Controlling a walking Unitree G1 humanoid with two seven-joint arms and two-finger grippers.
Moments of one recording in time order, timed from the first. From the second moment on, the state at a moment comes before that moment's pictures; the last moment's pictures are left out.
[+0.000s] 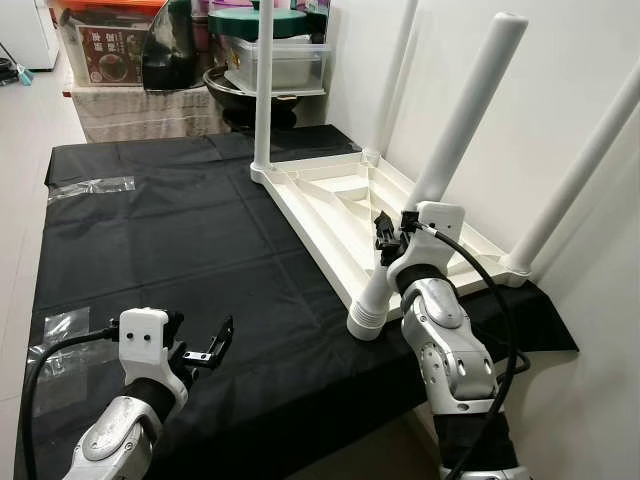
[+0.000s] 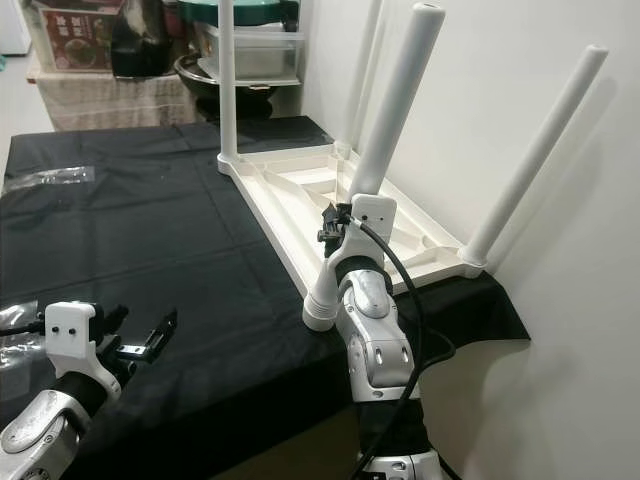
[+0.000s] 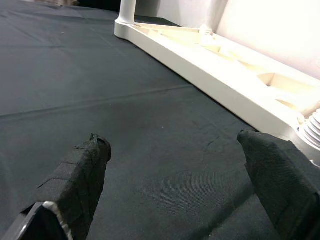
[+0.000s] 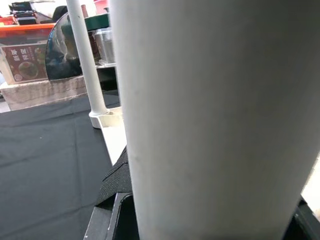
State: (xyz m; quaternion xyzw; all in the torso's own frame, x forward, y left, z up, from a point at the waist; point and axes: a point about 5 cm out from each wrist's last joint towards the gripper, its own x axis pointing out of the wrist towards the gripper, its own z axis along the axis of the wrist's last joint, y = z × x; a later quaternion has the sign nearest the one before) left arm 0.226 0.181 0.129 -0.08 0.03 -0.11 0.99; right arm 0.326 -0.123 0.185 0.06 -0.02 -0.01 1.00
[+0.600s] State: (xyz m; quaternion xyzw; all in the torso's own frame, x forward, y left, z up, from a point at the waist) left arm 0.228 0.180 0.127 -0.08 0.03 -0.11 0.99; right arm 0.328 -0.114 0.187 0.04 -0.01 0.04 1.00
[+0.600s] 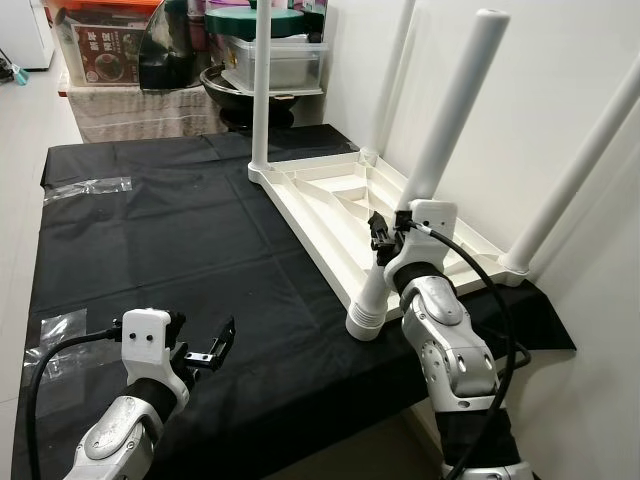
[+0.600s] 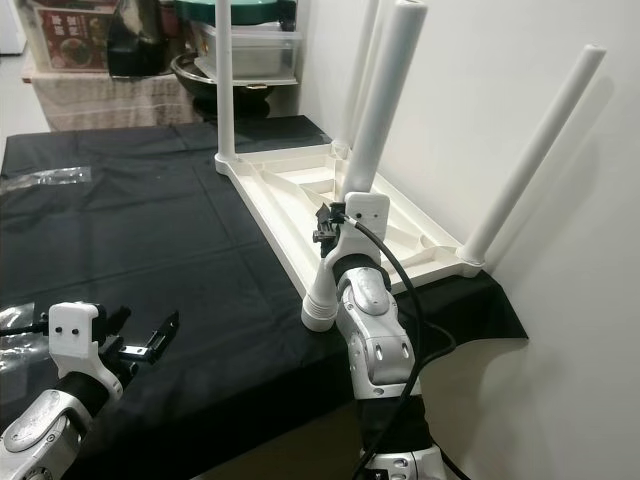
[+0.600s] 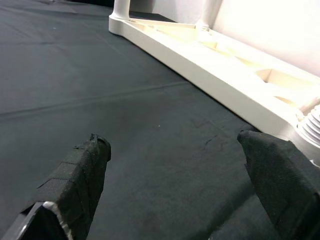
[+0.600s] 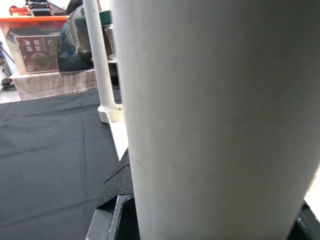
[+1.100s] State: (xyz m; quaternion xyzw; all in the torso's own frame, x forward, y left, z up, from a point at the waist) left arm 0.228 0.179 0.126 -0.08 0.03 -0.11 0.99; right arm 0.329 -0.113 0.187 0.04 0.00 0.05 1.00
